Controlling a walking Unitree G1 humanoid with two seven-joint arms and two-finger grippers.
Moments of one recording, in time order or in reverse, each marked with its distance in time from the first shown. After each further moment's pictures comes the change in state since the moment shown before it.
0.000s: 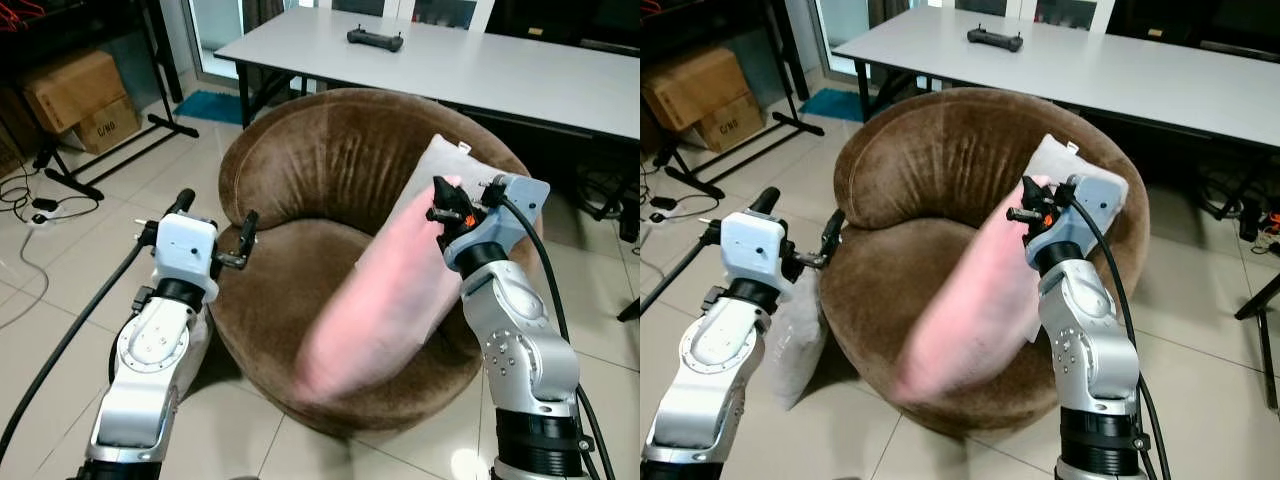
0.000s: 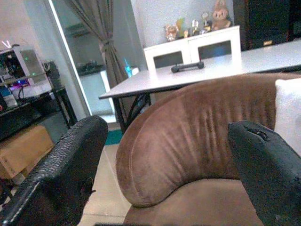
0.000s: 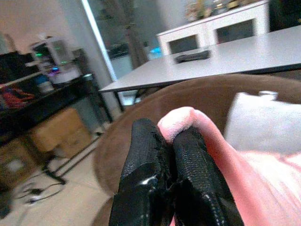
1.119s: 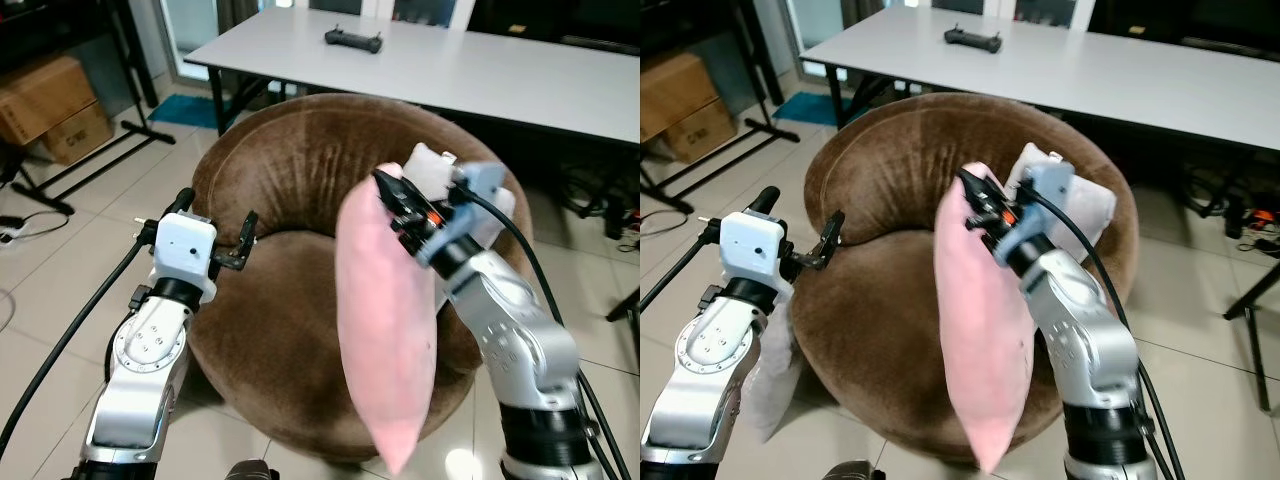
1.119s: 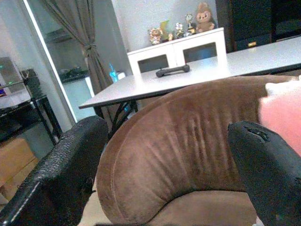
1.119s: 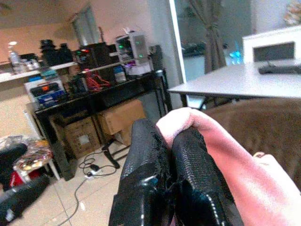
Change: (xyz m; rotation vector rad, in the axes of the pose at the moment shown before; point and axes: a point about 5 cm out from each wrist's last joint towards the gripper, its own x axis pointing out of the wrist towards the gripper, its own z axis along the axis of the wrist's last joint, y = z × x) left arm -0.002 0.001 0.000 0.018 0.007 -0.020; right arm 0.004 0.040 0.007 -0.033 0.042 0.423
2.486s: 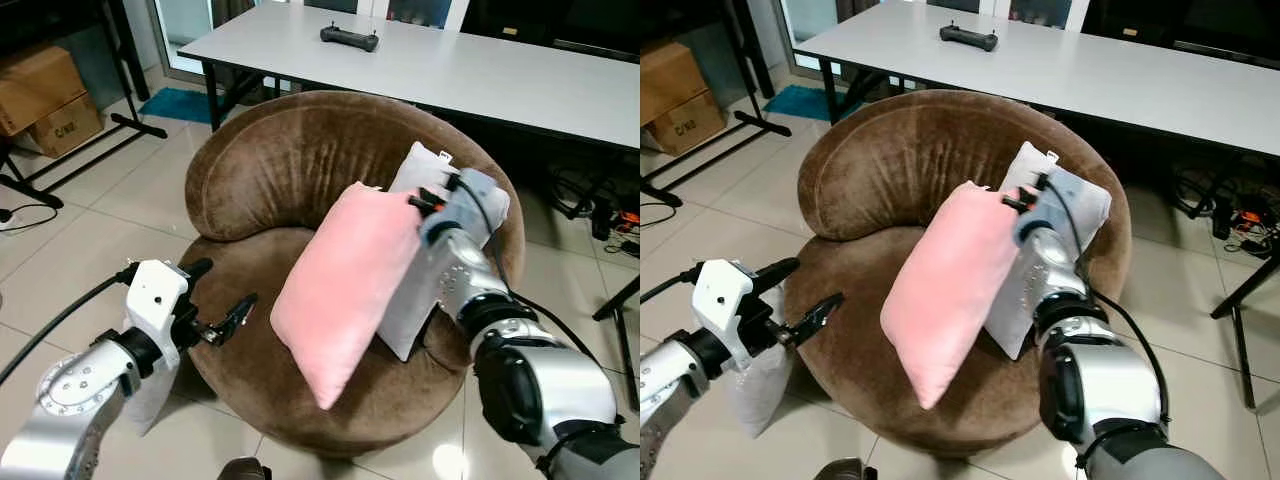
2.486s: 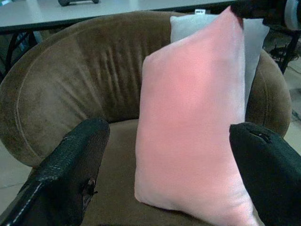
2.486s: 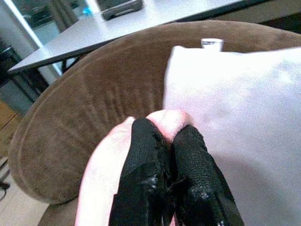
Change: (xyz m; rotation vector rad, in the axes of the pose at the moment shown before) left arm -0.053 0.017 -0.015 -0.150 0.268 -0.432; right arm 0.038 -0.106 -0.064 0.141 0.126 -0.695
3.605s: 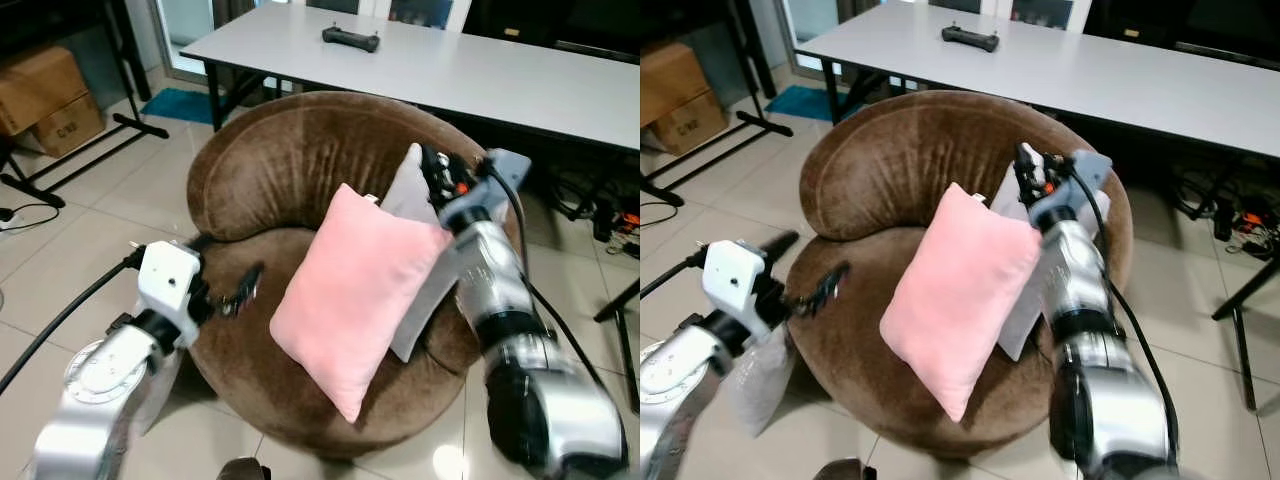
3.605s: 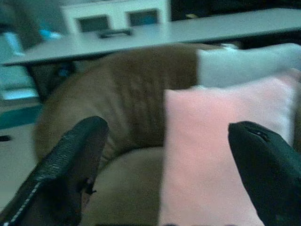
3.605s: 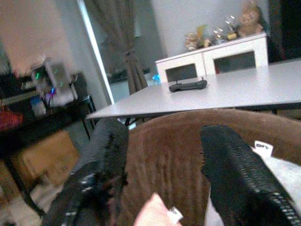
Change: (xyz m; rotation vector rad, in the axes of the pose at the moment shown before) left arm 0.020 -0.006 0.017 0.029 -0.139 0.196; right arm -0.021 -0.001 0.031 -0.089 -0.295 0.347
